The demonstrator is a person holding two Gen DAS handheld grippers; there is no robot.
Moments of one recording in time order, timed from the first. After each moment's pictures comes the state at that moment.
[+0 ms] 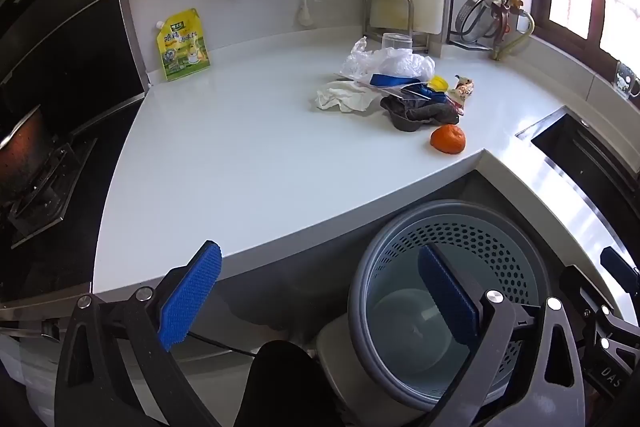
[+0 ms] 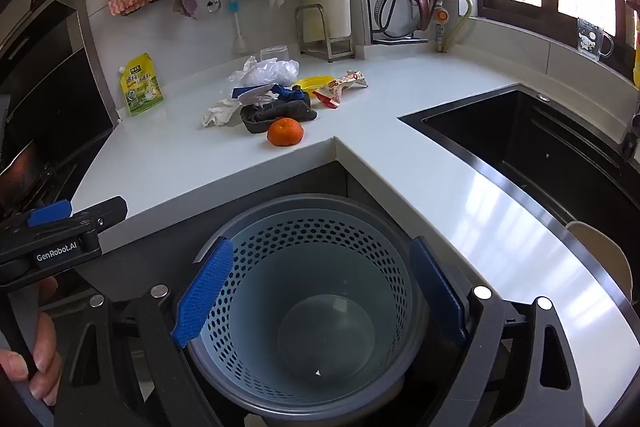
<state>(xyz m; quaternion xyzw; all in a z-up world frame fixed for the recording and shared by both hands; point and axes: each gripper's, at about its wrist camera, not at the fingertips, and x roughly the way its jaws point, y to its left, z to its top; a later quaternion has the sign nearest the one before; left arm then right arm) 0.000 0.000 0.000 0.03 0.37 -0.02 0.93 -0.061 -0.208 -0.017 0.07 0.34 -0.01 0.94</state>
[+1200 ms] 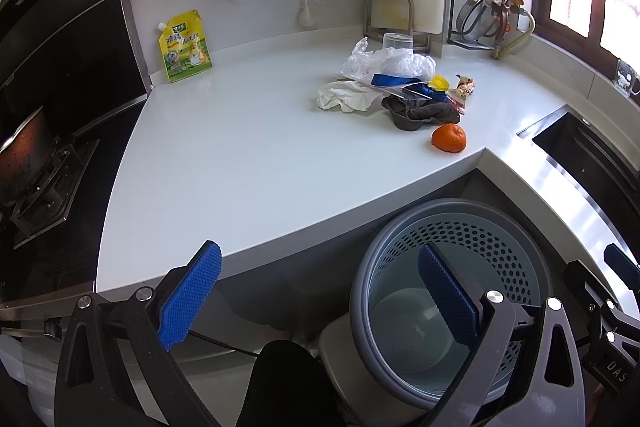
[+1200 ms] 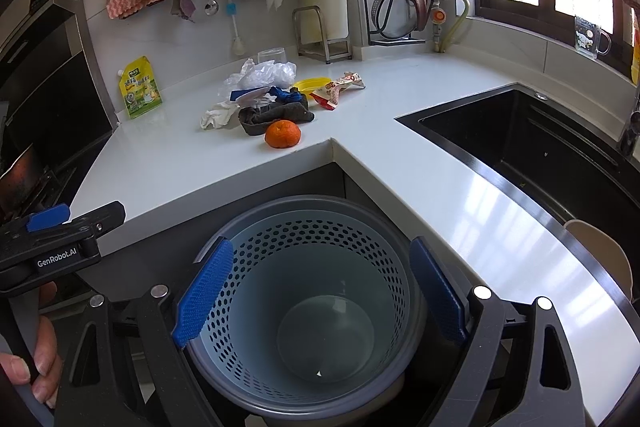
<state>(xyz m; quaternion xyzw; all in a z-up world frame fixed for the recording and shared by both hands) 0.000 -0.001 -0.002 0.04 0.37 -0.02 0.93 -0.063 -0.211 -0.017 0.07 0.34 -0.01 0.94</state>
